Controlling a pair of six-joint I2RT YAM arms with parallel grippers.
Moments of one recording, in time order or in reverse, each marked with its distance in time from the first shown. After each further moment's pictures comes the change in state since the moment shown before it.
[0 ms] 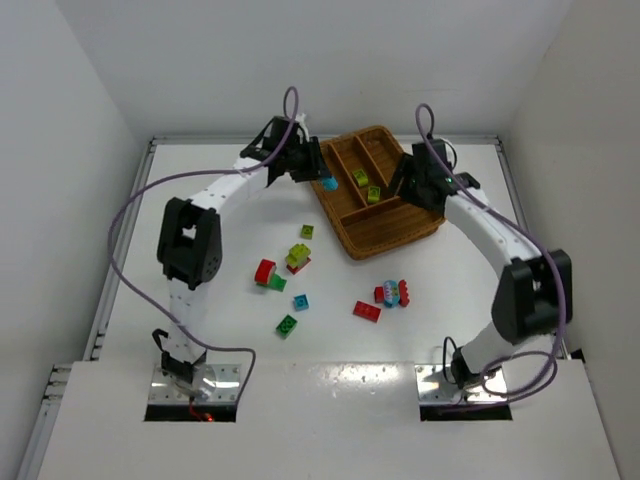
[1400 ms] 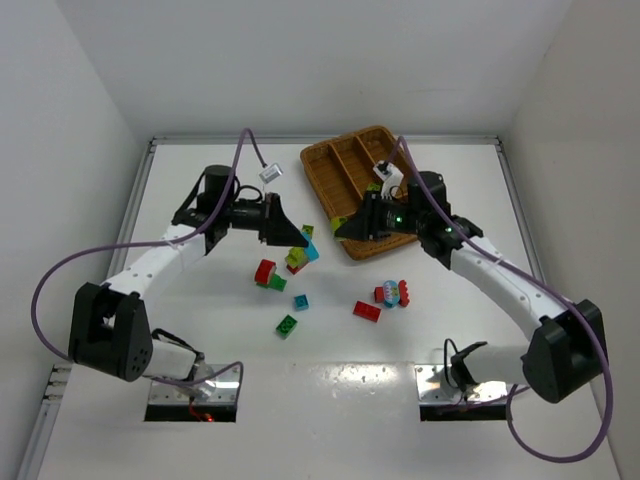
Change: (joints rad) left arm 0.109 -0.710 -0.813 0.240 0.906 0.183; right arm 0.190 -0.349 -0.364 0.361 -0.803 -0.004
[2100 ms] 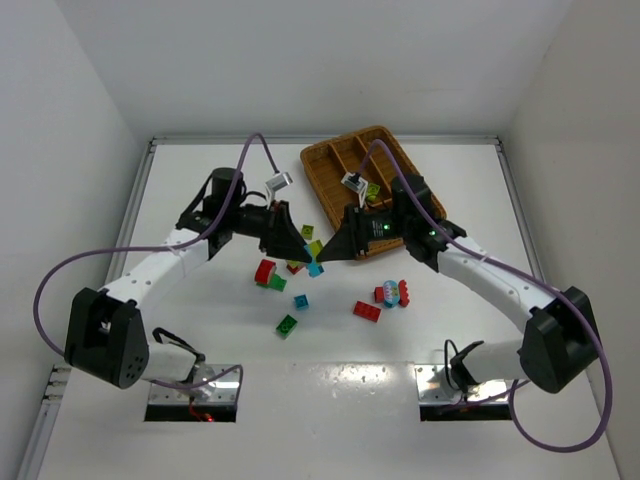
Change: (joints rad) left arm -0.069 -0.032 -0.010 0.009 0.149 0.016; right arm 0.097 0.056 -0.001 0.162 -0.338 0.048
